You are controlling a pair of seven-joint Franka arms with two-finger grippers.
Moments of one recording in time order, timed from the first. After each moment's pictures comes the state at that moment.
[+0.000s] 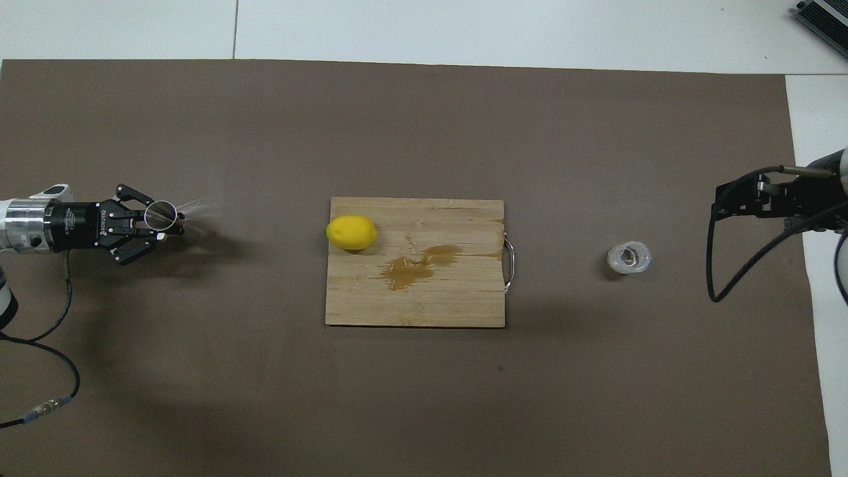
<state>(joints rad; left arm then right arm) 0.11 0.55 0.23 -1.79 -1.33 1.36 -0.72 0.02 0.02 -0.03 -1.61 0.00 1.60 0.19</state>
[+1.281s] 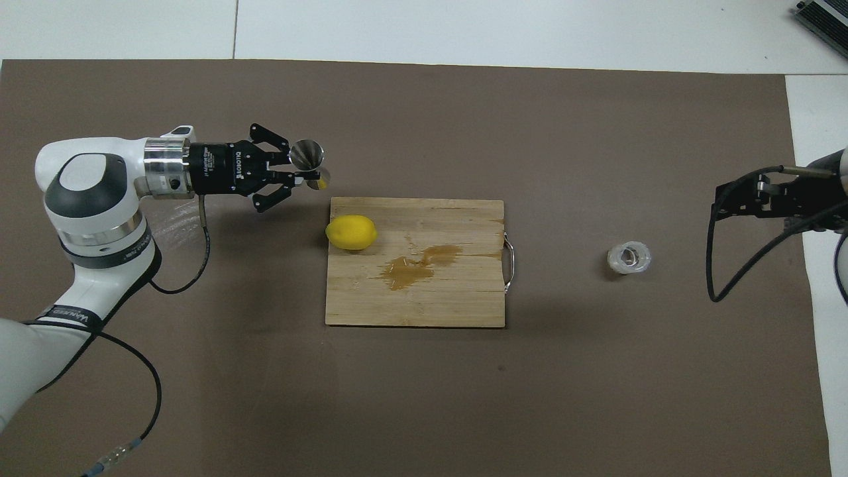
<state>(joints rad) 0.07 0.45 -0.24 -1.77 -1.39 1.92 -0.97 0.02 0.02 -0.03 -1.61 0.00 1.60 0.19</state>
